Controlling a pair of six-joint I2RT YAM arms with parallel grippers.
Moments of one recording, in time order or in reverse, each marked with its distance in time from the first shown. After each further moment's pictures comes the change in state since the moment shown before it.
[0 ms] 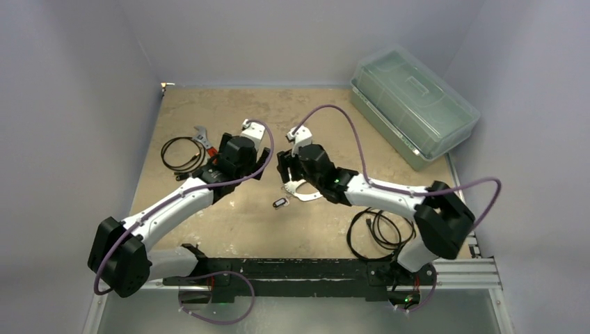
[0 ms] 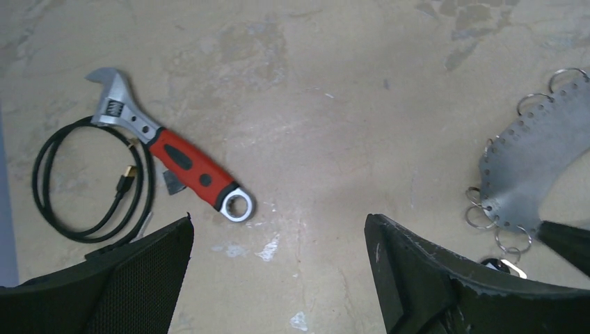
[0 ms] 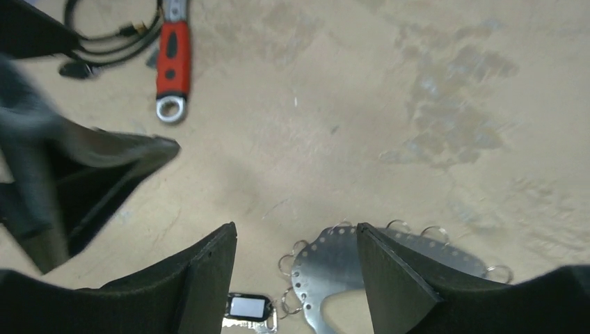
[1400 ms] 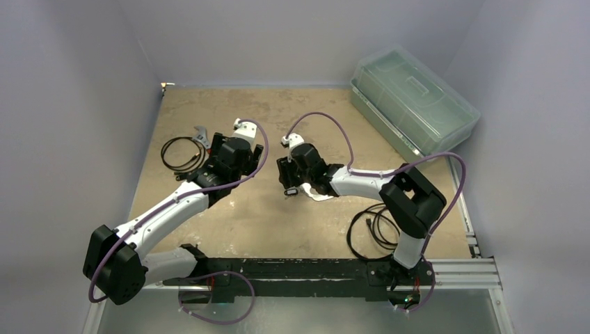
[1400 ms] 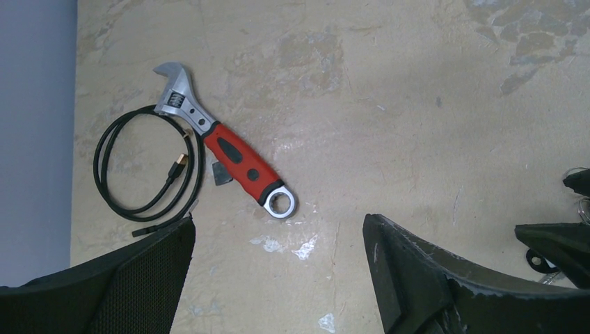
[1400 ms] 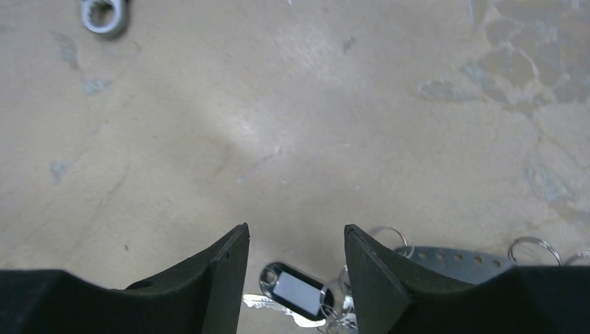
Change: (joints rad) left arm 0.001 -0.065 -0.017 0.000 -0.161 0.001; right arm -0.074 0.296 0.079 -0.080 -0.183 0.061
